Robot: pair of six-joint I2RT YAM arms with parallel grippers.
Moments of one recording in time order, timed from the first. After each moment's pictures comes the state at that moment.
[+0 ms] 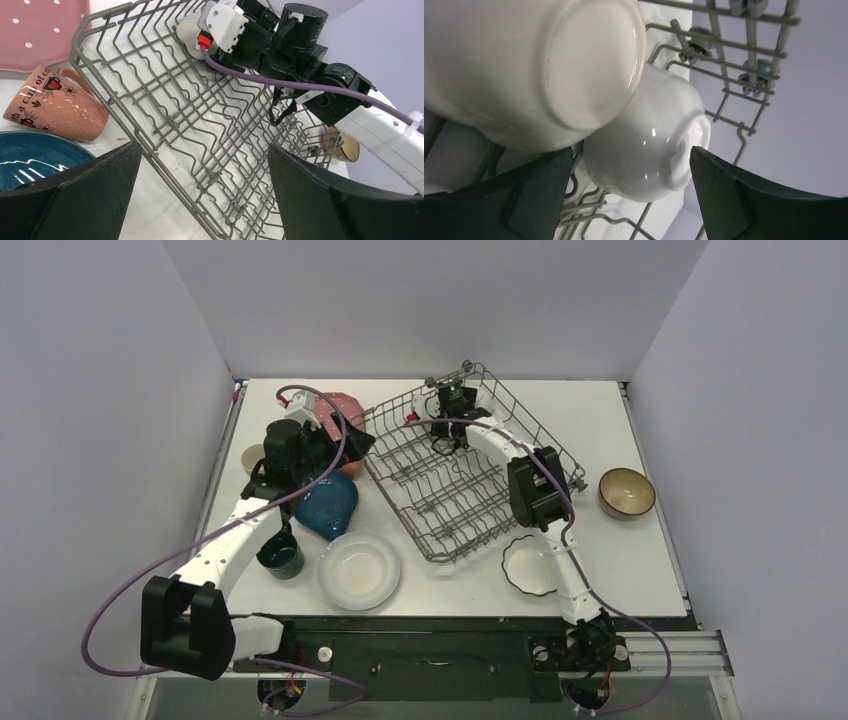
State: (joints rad) left arm -0.23 1.27 0.88 0.08 0.22 -0.62; right arm 0.46 2.55 2.16 -0.31 0.32 -1.12
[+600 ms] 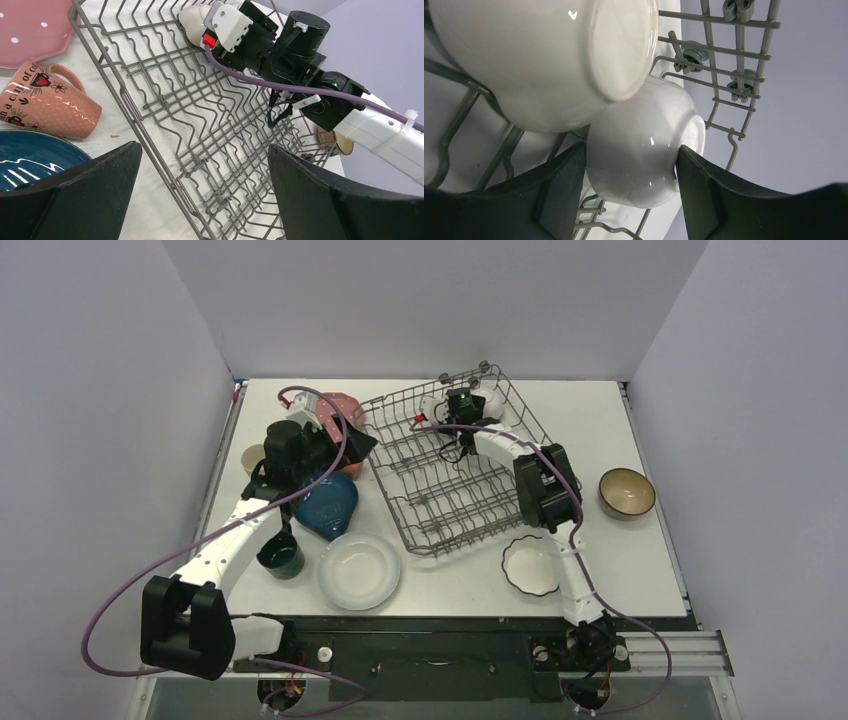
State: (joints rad) left arm -0.23 1.27 0.87 0.08 0.25 -0.63; right arm 0.44 2.48 1.93 -0.06 0.34 -1.14
